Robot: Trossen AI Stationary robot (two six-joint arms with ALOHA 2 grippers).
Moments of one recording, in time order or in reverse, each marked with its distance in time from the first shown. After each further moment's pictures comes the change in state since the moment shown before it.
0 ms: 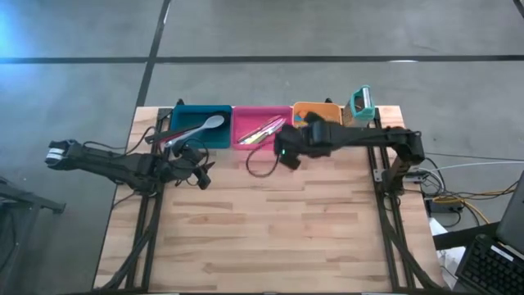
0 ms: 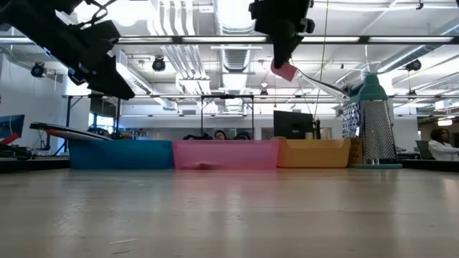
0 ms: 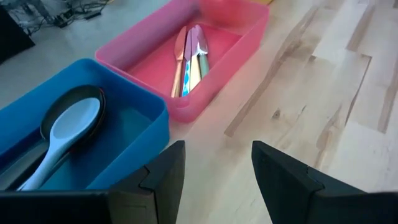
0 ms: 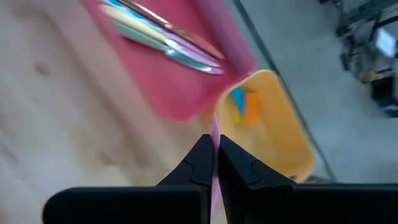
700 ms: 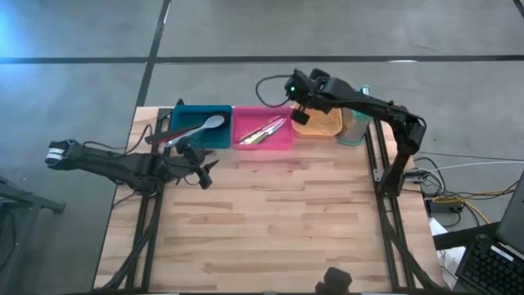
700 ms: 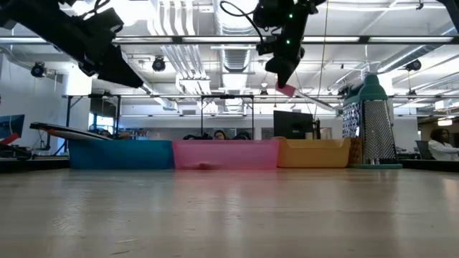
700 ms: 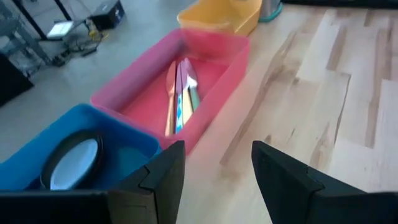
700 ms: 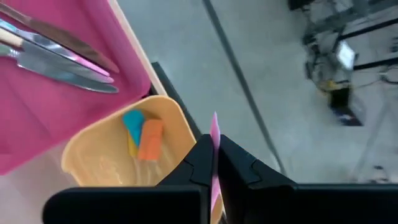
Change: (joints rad) left arm 0.001 0.000 0.005 0.134 0.000 0.178; right arm -0.452 0.001 -0.024 0.278 -0.056 -0.608
